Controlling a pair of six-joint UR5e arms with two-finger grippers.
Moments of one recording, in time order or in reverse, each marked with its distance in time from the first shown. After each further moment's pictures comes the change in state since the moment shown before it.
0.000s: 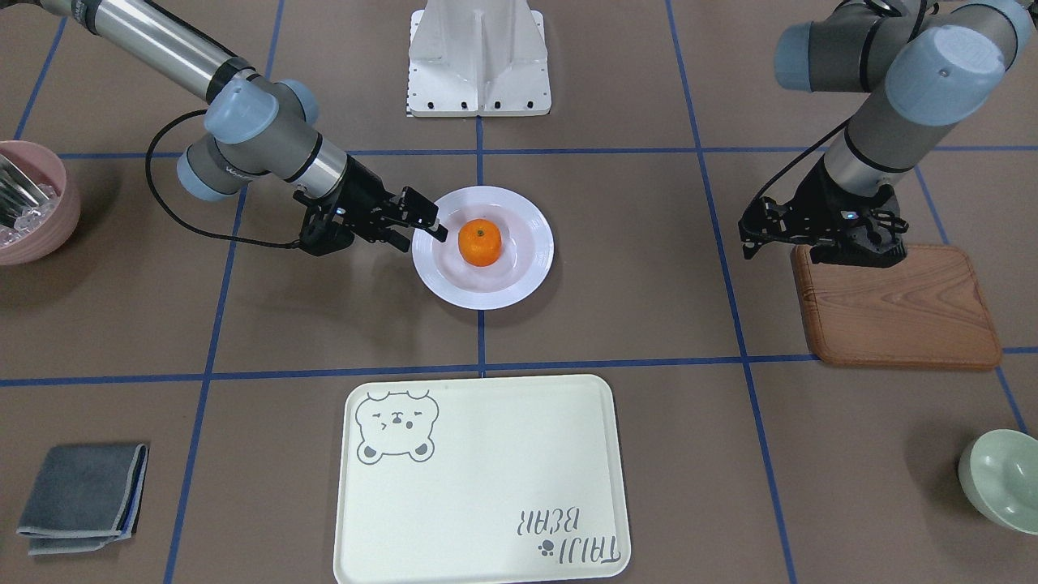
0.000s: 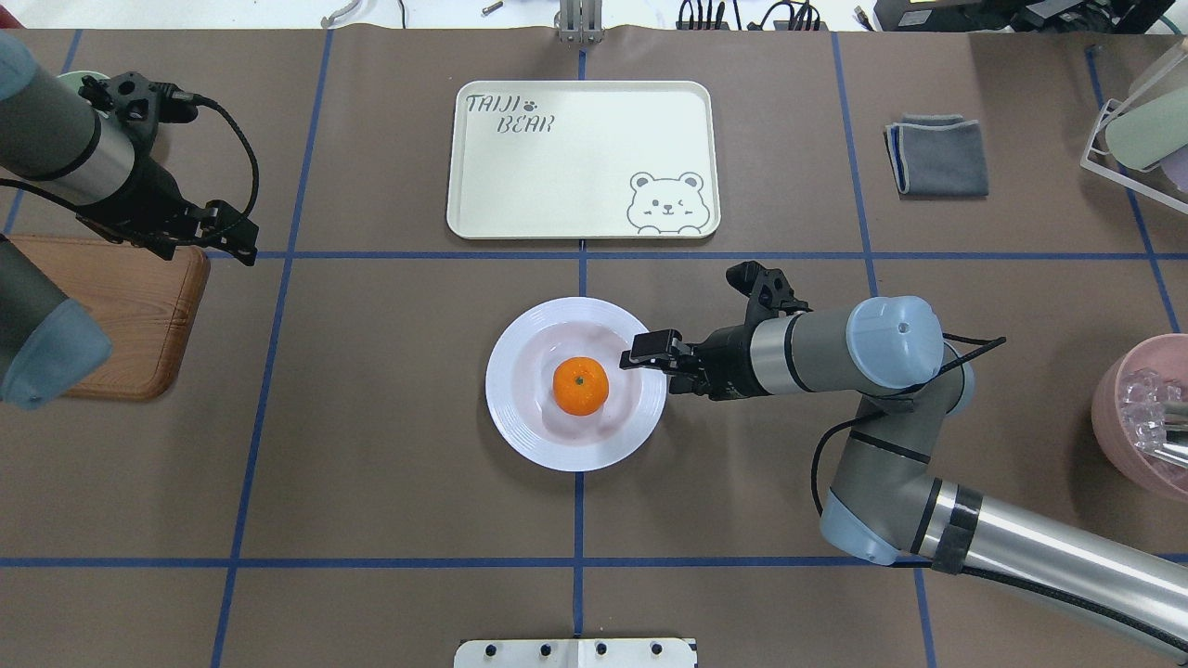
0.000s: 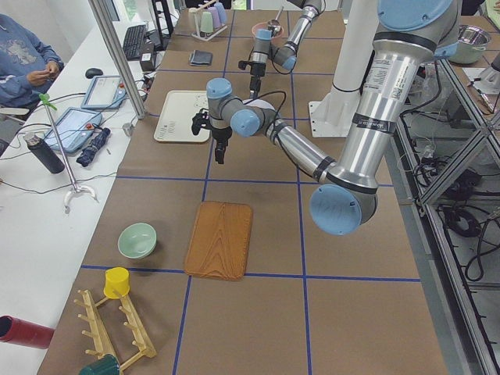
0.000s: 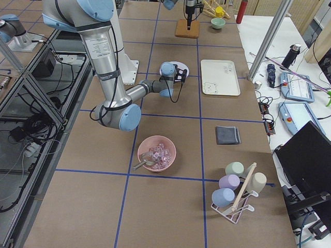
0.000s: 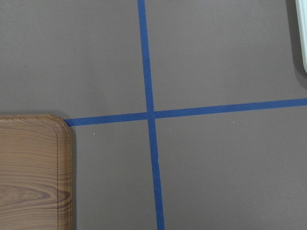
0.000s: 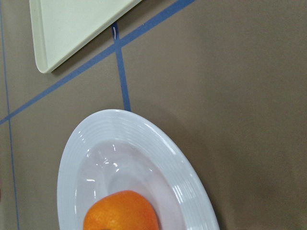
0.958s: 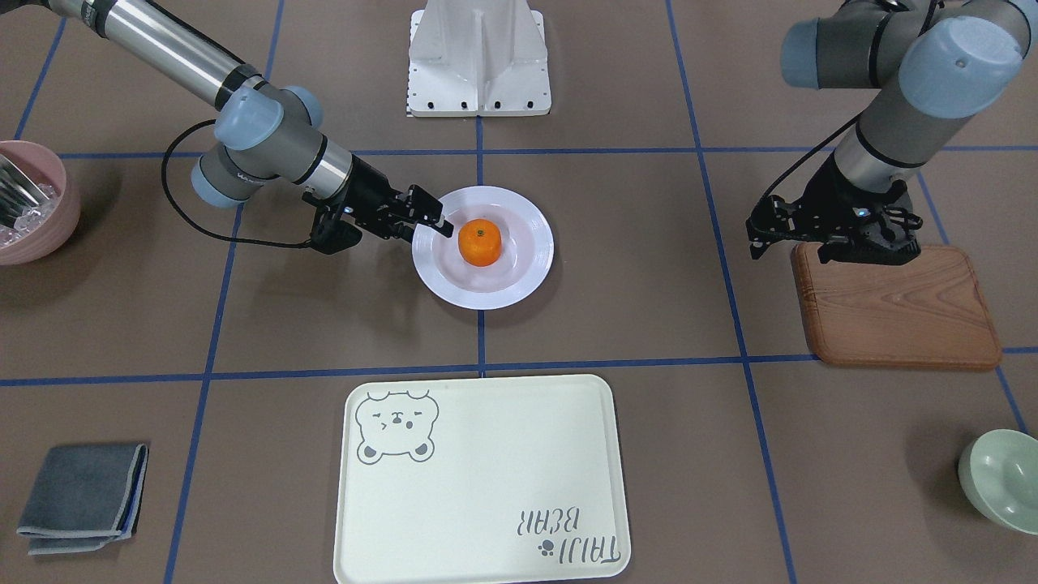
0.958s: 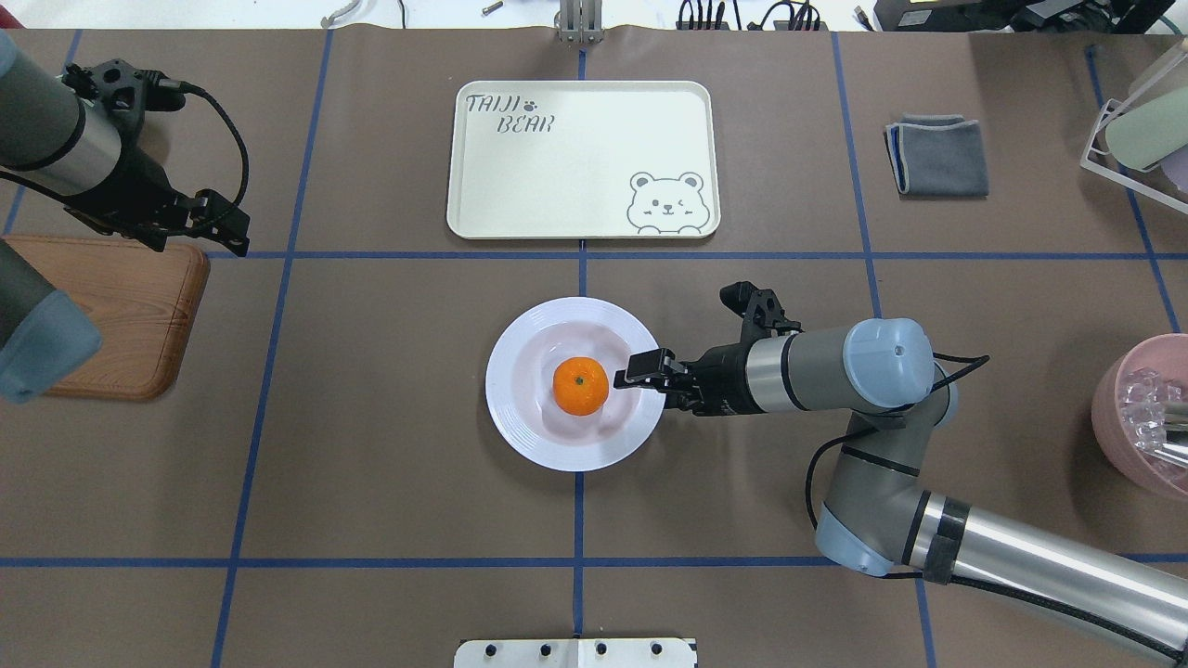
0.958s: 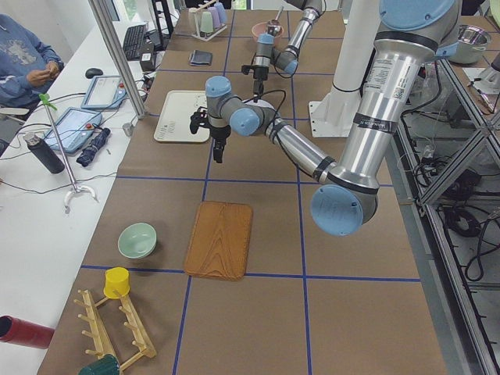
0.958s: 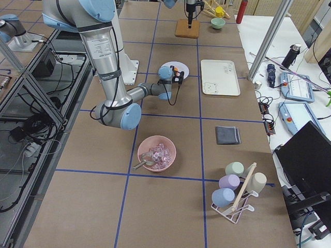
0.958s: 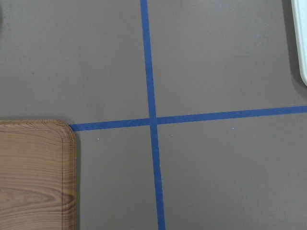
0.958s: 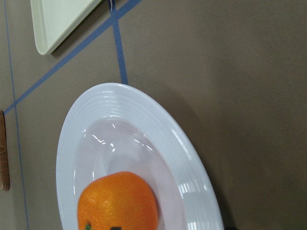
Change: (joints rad) left arm -0.018 0.002 -0.011 0.004 -0.002 0.000; right arm -0.029 0.010 -0.062 0.112 -0.006 0.031
